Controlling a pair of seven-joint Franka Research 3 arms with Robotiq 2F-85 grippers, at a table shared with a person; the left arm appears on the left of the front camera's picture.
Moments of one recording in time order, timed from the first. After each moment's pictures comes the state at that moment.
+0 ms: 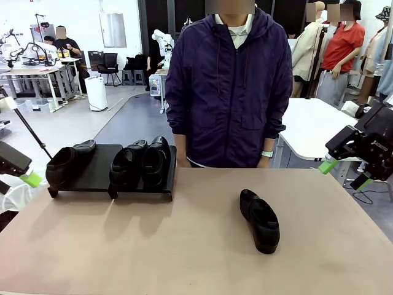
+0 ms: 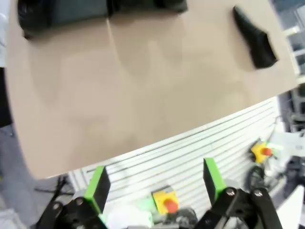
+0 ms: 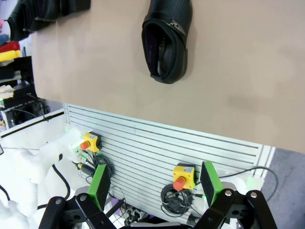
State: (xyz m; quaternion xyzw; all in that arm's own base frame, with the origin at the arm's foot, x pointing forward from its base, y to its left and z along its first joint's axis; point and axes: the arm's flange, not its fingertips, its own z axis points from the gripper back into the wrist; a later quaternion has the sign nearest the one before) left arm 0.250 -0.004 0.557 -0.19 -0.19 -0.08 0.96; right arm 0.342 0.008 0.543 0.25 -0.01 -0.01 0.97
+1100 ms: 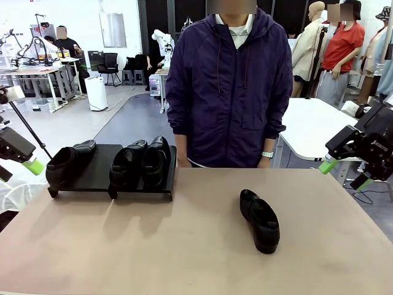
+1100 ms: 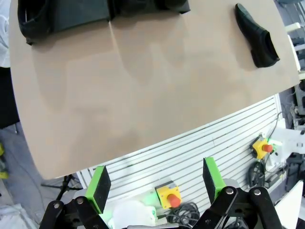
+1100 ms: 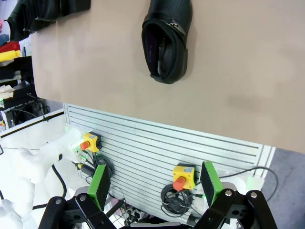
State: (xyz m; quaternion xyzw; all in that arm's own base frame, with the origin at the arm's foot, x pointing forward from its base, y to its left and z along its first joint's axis) left arm 0.275 -0.005 0.577 -0.17 -0.17 -0.09 0.97; right arm 0.342 0.008 0.543 0.25 -0.01 -0.01 0.97
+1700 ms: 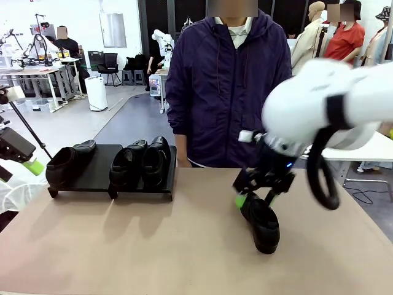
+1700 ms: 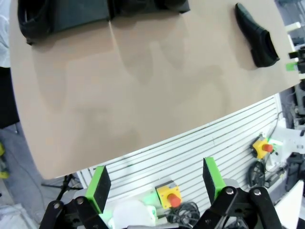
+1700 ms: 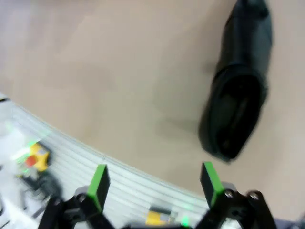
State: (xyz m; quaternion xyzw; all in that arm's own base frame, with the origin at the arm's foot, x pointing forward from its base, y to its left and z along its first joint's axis) left arm 0.275 -0.006 0.577 -0.17 -0.17 -0.09 0.97; right arm 0.386 0.222 0.436 0.11 -0.04 0.16 0.98
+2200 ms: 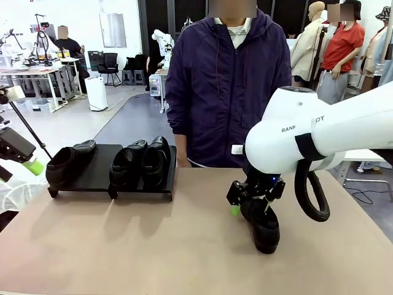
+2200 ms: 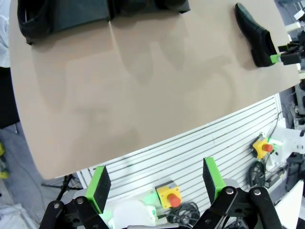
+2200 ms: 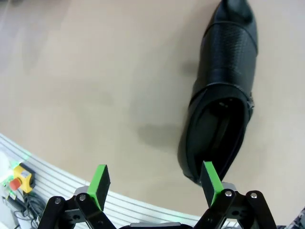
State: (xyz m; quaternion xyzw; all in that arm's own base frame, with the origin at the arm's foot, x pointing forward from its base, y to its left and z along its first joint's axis) left arm 0.275 -0.006 0.577 -0.17 -0.17 -0.09 0.97; right arm 0.404 0.223 0.412 0.06 -0.07 0.14 0.99
